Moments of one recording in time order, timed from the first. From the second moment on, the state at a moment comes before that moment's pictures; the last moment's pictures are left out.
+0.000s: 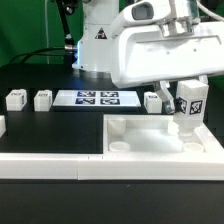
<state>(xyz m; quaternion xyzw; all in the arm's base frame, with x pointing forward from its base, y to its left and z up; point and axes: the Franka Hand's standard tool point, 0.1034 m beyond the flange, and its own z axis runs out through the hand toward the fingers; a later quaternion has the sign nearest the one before) 0.622 0.099 0.087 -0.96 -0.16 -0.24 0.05</state>
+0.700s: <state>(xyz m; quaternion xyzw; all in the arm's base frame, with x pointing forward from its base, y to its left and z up) 0.621 0.109 0.073 -0.95 -0.16 -0.25 0.05</state>
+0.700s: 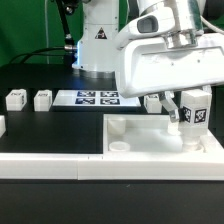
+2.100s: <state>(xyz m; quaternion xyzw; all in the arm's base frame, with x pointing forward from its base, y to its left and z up) 0.620 0.114 0.059 -0.96 -0.16 -0.23 0.05</state>
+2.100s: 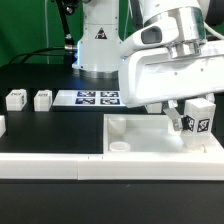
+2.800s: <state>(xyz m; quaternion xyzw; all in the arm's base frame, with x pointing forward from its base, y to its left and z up) 0.620 0.113 0.059 -0.96 -0.16 -0.23 0.05</state>
